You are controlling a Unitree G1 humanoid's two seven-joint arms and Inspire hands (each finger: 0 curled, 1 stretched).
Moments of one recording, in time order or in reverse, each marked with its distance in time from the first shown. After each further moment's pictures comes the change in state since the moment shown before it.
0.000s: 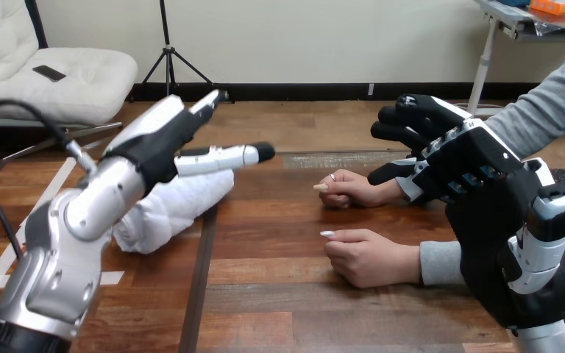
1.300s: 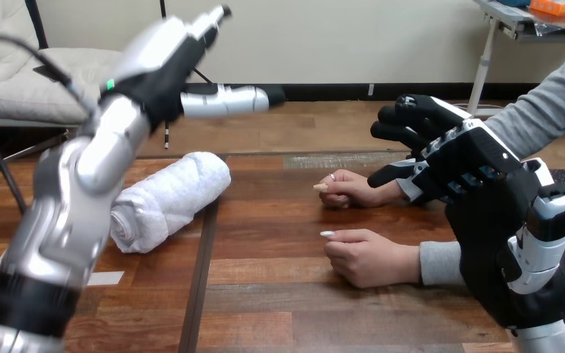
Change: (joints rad) left arm -0.203 -0.006 -0.021 0.139 0.089 -0.107 0.152; right arm 0.000 0.000 0.001 0.000 -0.001 0.001 0.000
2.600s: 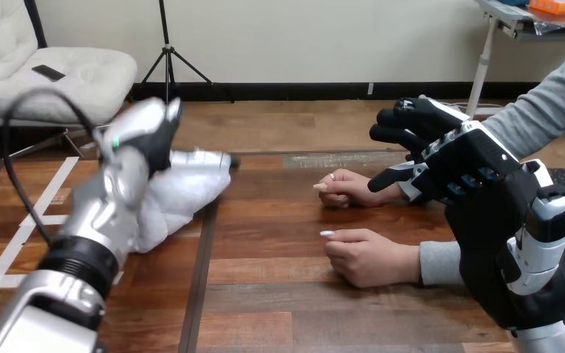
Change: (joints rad) left arm -0.201 -0.119 -0.146 0.850 0.079 -0.039 0.171; right arm 0.004 0.000 0.000 0.000 -0.002 0.000 0.001
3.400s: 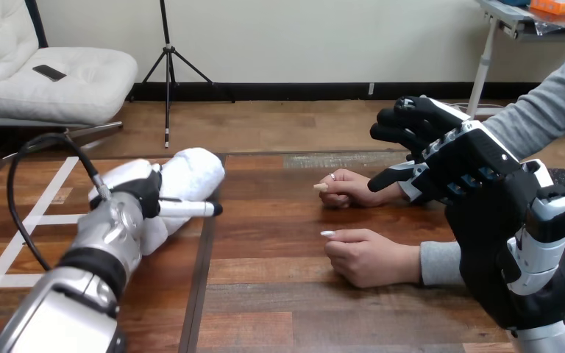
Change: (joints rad) left arm -0.065 -0.050 -0.037 0.309 0.016 -0.012 0.041; right arm 0.000 0.000 0.000 0.000 0.000 0.000 0.001
